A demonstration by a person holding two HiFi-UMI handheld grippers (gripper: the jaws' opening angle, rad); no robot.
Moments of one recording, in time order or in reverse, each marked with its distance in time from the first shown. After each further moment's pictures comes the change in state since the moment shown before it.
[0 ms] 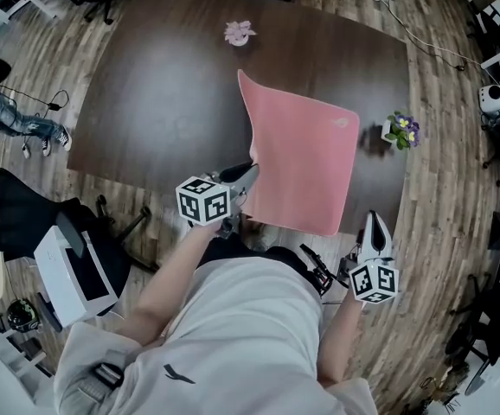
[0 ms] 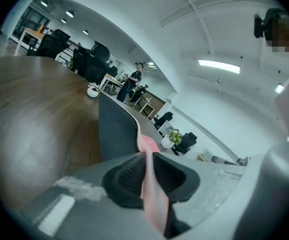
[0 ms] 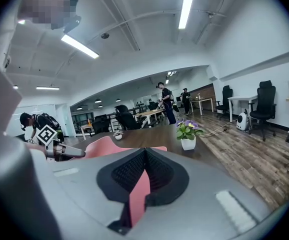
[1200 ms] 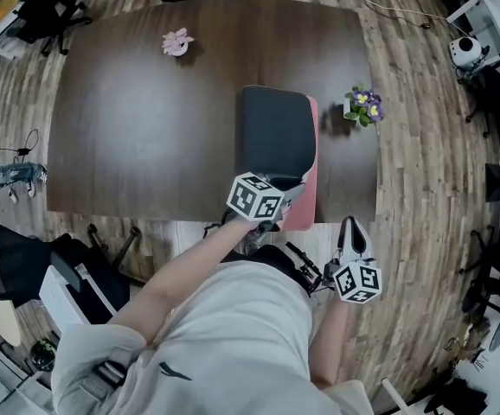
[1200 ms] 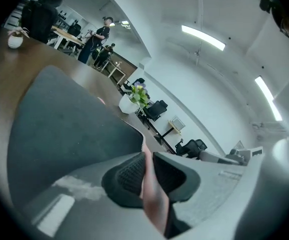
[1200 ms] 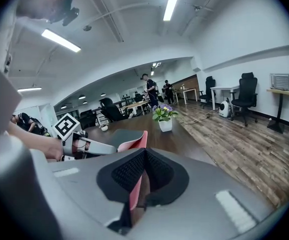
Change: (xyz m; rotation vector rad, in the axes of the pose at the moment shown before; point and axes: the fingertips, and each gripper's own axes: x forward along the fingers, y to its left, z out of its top) left arm 0.161 -0.141 -0.098 0.116 0.411 -0.346; right arm -0.038 -0.054 -0.053 0.103 0.100 -0.150
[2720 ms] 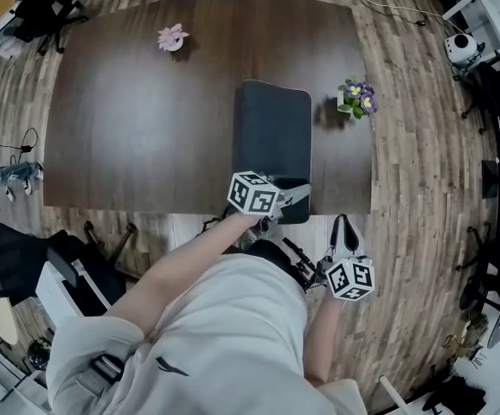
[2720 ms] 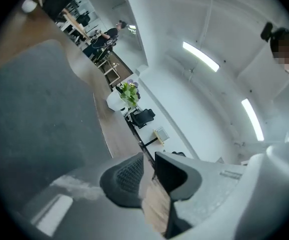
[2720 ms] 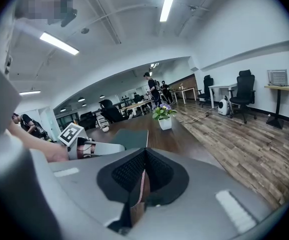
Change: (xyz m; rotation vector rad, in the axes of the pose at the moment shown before) left arm 0.026 -0.029 -0.015 -0.106 -0.093 -0.202; right arm -0.016 0.000 -0.010 0.035 -0.010 0.000
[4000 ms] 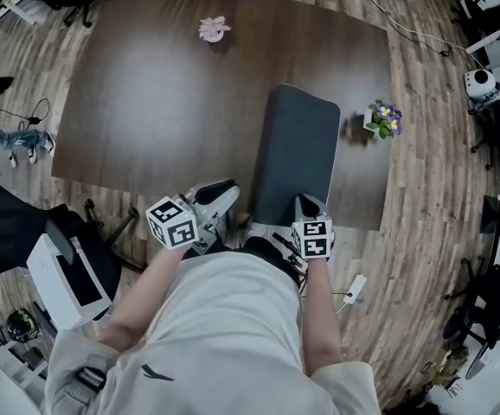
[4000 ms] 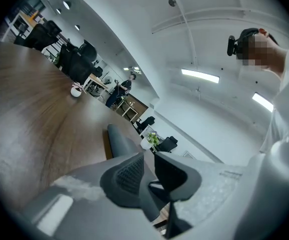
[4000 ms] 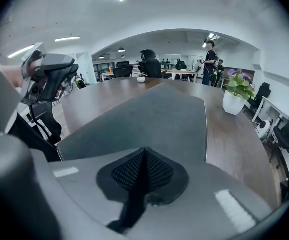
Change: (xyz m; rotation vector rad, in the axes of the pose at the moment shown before) left arm -0.261 -0.002 0.027 0.130 -0.388 0.302; right arm 0.130 0.101 -0.123 -0.510 0.449 0.247
